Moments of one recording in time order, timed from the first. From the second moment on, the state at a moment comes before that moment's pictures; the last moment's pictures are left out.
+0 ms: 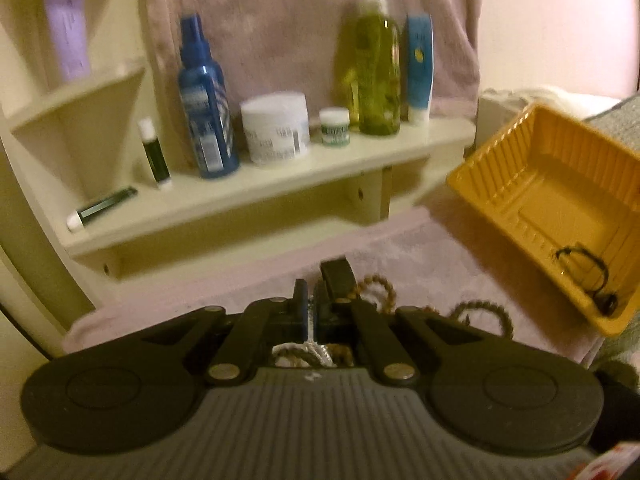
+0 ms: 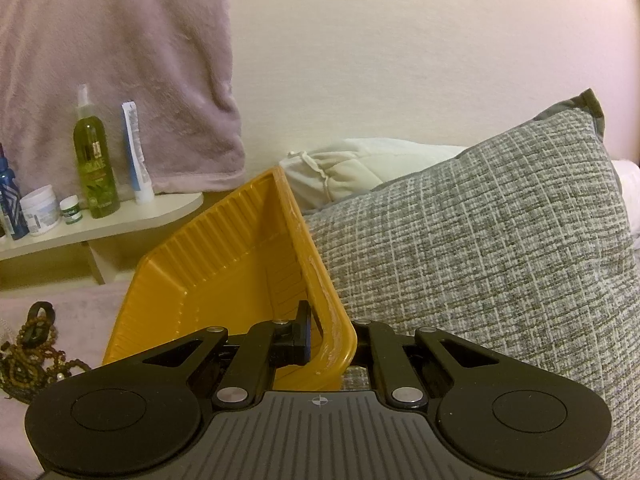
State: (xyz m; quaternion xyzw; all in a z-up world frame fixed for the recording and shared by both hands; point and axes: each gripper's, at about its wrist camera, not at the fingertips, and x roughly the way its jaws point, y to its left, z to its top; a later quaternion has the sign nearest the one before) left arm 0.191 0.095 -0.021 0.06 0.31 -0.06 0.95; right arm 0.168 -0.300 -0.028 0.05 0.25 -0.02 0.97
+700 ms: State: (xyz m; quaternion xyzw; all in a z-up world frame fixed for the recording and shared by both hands) left arm 0.188 0.088 0.042 0.09 0.26 -0.07 0.96; right arm 0.164 -0.296 -0.023 0.05 0.24 -0.01 0.97
